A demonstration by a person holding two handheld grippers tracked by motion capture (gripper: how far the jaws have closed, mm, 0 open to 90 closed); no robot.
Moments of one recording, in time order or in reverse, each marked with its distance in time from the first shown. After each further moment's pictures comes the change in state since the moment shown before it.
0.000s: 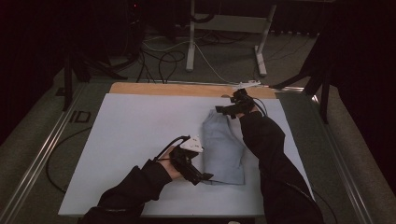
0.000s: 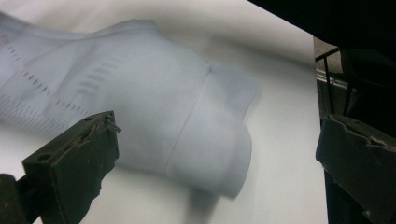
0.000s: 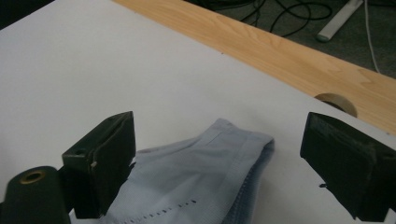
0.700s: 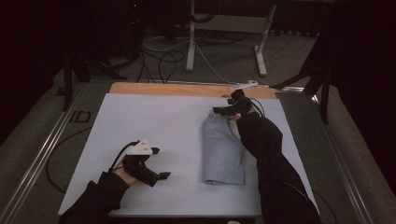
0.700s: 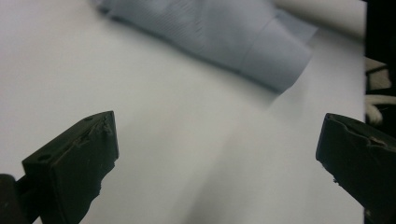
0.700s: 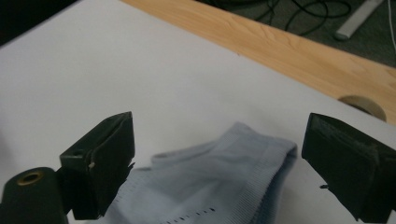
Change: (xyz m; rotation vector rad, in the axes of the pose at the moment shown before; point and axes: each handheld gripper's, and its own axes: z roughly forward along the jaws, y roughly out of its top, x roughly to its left) left arm 0.021 -0.100 -0.081 -0.068 0.173 -0.148; right arm 0.001 -0.003 0.010 0.016 0.028 0.020
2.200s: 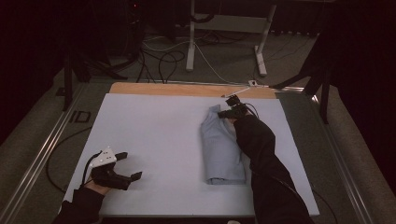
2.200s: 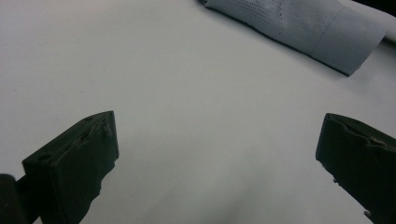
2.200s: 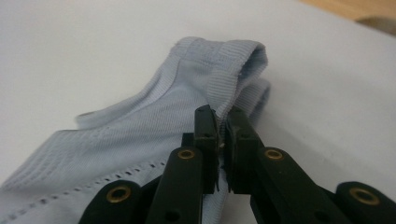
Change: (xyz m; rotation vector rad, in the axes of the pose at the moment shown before) left arm 0.023 -0.074 -0.046 -0.140 0.180 -0.148; right arm -0.020 -0.024 0.042 0.180 -0.034 0.058
